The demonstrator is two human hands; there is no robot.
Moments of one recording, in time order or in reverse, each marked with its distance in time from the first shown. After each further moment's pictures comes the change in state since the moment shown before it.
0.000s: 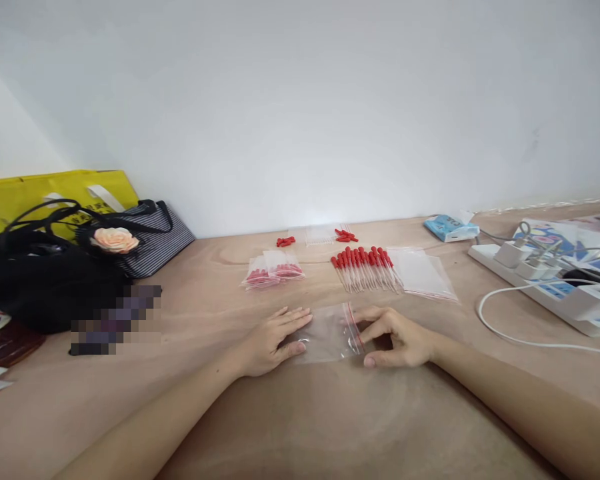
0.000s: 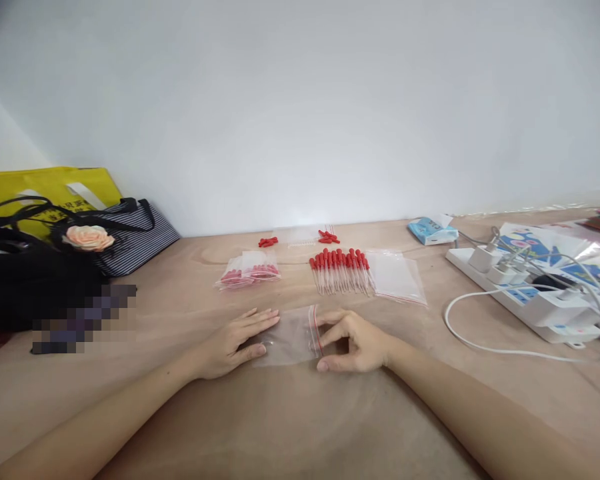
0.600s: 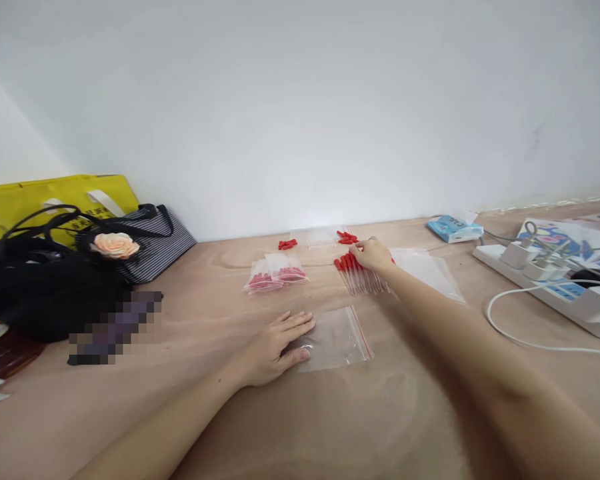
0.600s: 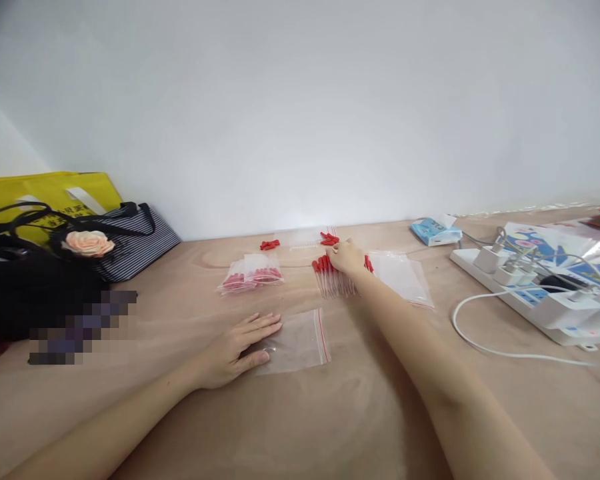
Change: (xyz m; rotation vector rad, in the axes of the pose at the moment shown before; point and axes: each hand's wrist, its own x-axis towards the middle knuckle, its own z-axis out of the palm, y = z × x) left_hand -0.003 -0.001 0.000 0.022 -0.006 -0.019; right_hand 0.098 0.099 -0.060 -0.461 0.642 0.842
